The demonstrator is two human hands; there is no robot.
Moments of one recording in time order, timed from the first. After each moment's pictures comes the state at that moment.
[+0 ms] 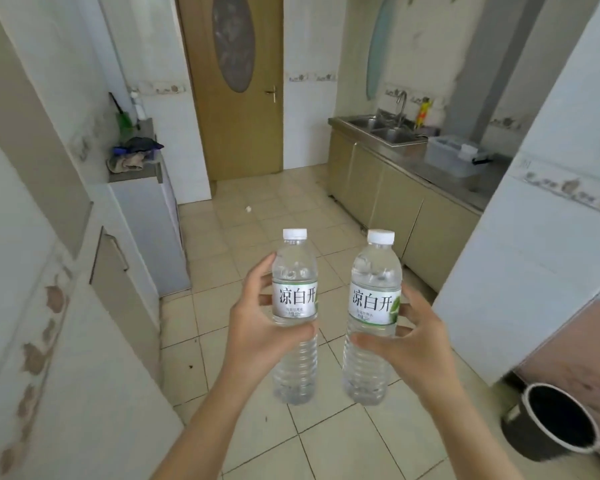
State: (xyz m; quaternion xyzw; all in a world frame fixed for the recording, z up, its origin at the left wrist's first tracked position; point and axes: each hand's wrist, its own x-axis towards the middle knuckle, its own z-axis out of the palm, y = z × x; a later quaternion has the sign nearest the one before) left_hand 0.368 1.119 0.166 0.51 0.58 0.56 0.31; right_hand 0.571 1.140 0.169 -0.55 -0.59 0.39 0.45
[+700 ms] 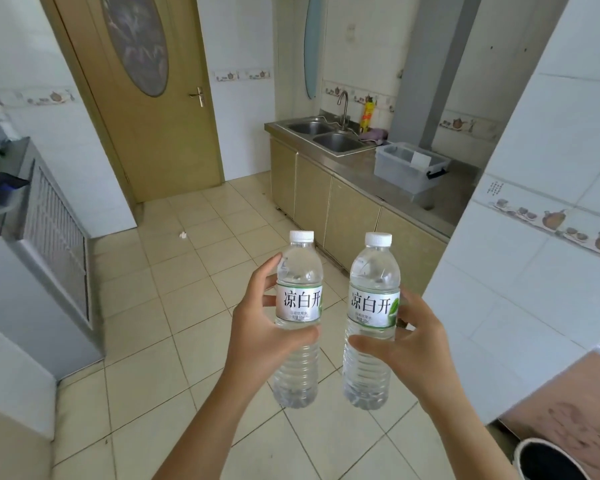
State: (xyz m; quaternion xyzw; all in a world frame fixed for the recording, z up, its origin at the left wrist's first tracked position) left_hand 0.488 1.506 0.155 0.56 0.54 0.52 0.35; right_hand 0.692 1.496 0.151 -0.60 -0.55 0.33 0.48
